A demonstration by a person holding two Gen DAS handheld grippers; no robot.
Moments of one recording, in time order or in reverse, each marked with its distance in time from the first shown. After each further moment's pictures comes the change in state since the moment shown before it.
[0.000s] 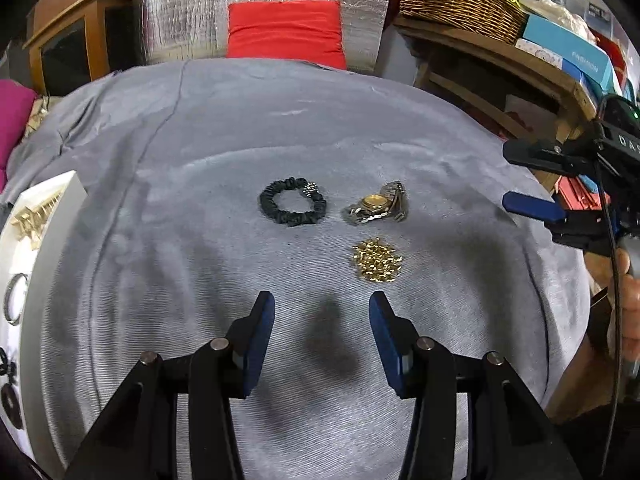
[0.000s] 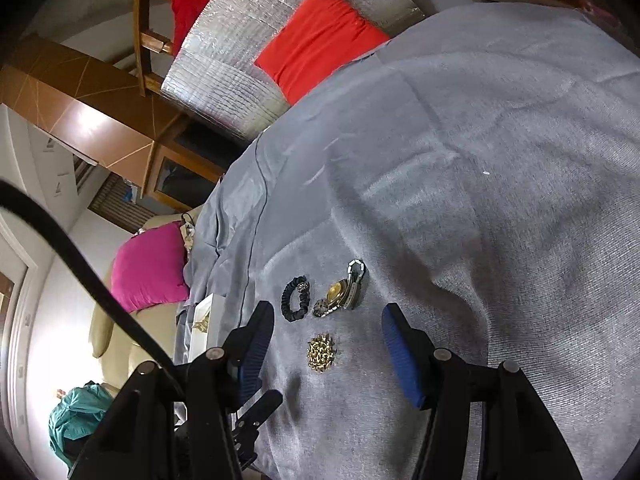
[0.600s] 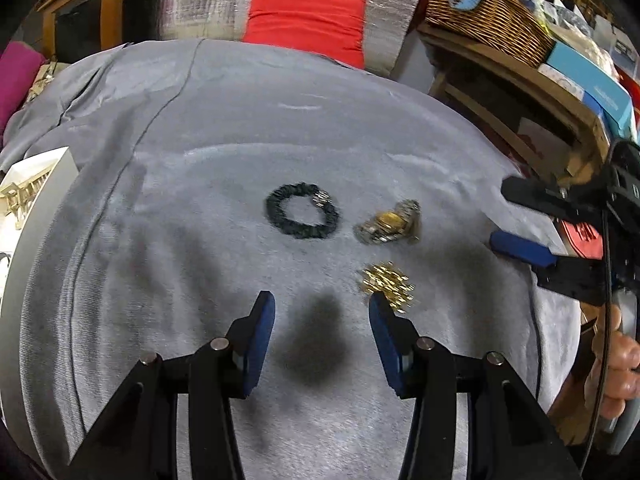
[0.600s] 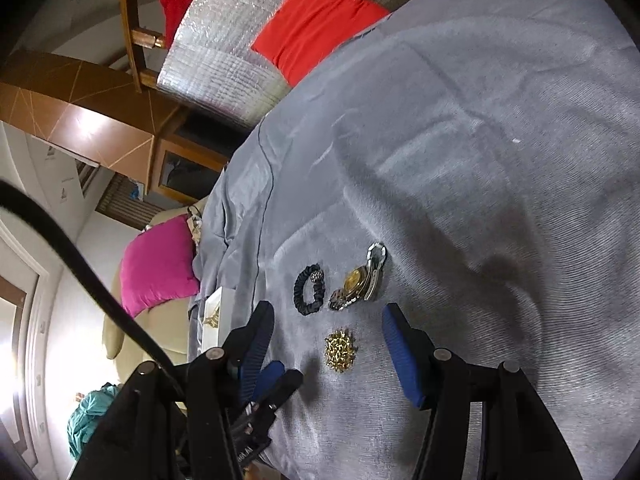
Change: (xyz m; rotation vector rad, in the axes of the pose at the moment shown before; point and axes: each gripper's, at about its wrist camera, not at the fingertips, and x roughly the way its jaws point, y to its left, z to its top) left arm 0.015 0.016 0.017 -0.112 0.015 -0.024; right arm 0.032 0.004 -0.002 0.049 0.066 0.045
